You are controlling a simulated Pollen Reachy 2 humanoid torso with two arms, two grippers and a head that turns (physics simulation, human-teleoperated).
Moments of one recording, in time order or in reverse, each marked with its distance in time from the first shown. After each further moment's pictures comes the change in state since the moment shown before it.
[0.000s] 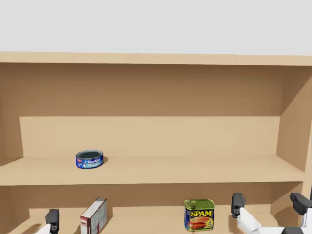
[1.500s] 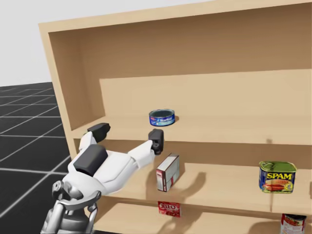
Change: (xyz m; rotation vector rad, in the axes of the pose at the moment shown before) left arm 0.125 -0.042 0.008 -0.200 0.040 0.141; right arm -0.003 0.002 0.001 0.007 0.026 -0.001
